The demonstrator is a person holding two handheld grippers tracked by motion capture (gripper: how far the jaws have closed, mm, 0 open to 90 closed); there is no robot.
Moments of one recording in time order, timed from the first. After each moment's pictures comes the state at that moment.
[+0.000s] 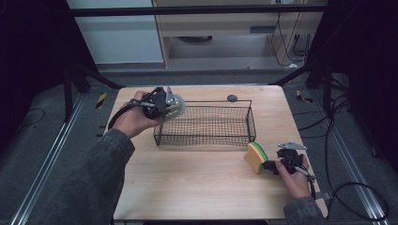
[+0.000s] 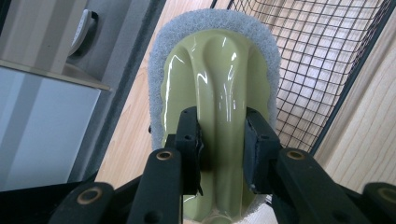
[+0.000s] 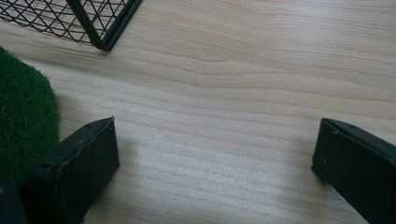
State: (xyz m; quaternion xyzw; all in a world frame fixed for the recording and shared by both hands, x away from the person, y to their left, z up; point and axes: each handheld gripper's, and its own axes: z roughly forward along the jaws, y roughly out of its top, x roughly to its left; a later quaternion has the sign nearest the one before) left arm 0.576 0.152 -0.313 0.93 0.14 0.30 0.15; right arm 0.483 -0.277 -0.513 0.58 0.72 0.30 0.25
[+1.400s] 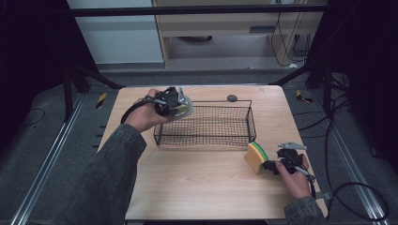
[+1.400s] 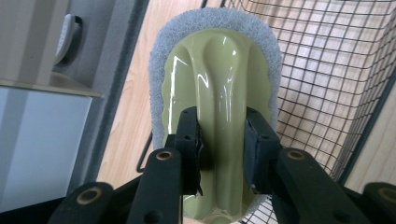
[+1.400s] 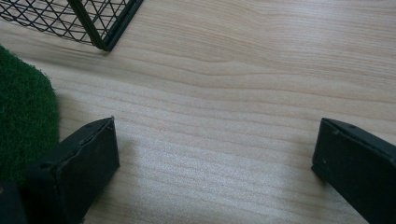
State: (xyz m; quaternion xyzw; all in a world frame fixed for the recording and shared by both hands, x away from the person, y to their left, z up) left arm 0.606 0.130 -0.337 0.94 0.11 0.29 0.13; right arm 0.483 -0.278 -0.513 0.57 0.72 0.30 0.25
